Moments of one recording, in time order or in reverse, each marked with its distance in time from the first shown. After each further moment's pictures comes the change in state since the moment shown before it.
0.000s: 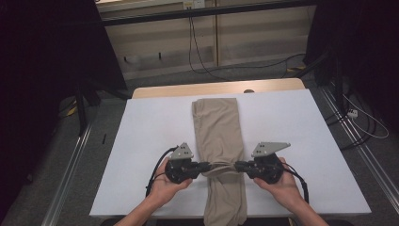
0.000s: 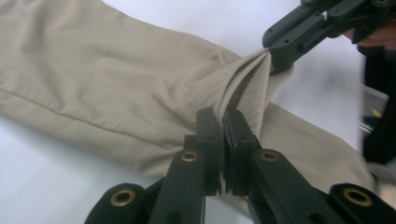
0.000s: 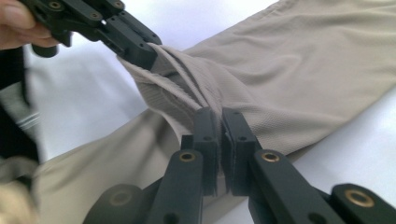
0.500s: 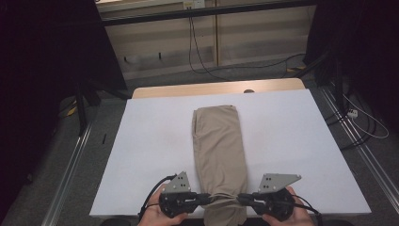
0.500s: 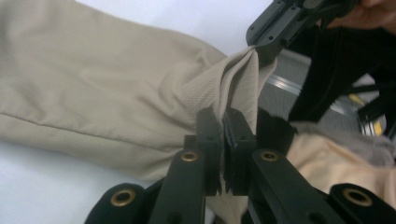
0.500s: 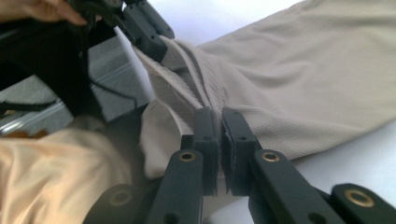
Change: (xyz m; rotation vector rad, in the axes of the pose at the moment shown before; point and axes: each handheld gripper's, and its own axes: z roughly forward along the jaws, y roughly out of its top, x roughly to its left) left arm -0.061 -0.030 -0.028 0.056 -0.109 0.050; right arm 0.062 -0.035 -0.035 0.035 0.113 -0.045
